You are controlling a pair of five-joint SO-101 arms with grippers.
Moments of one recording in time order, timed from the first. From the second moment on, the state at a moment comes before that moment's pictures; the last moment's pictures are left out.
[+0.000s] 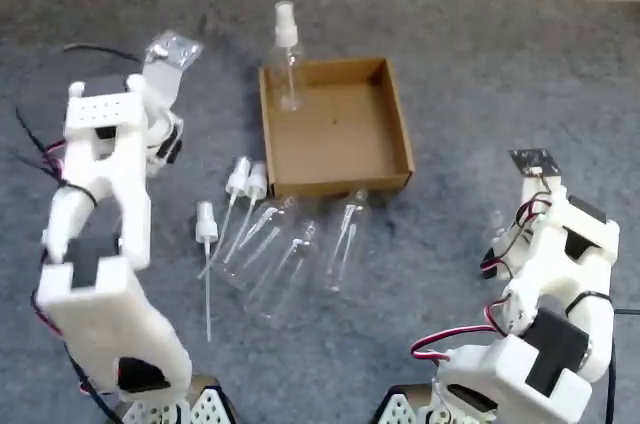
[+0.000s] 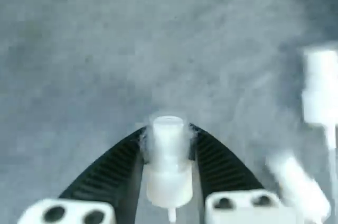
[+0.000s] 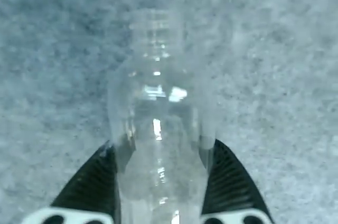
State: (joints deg) left arm -13.8 17.3 -2.7 69.9 -30.2; right arm 29.0 -4.1 38.8 56.0 39.8
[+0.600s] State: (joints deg) left arm -7.1 -24.7 32.6 76.1 -10.9; right arm 25.5 -3.7 29.6 61.3 22.5
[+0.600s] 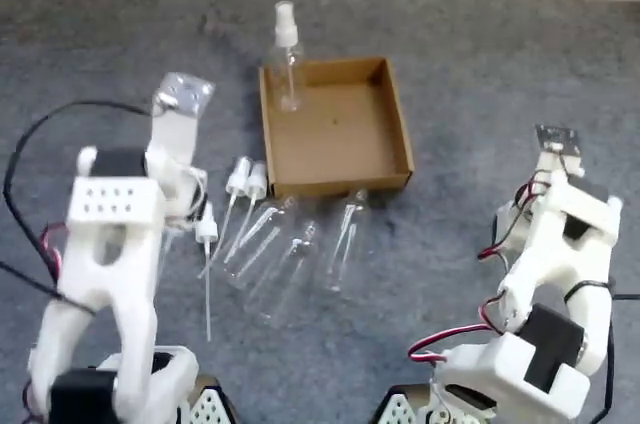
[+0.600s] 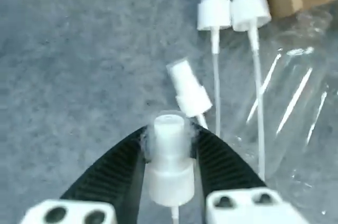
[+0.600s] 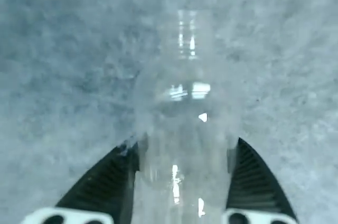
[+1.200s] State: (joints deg) left arm -5.6 -32.8 41.6 72.7 -10.6; right arm 20.6 3.4 11.8 70.5 22.3
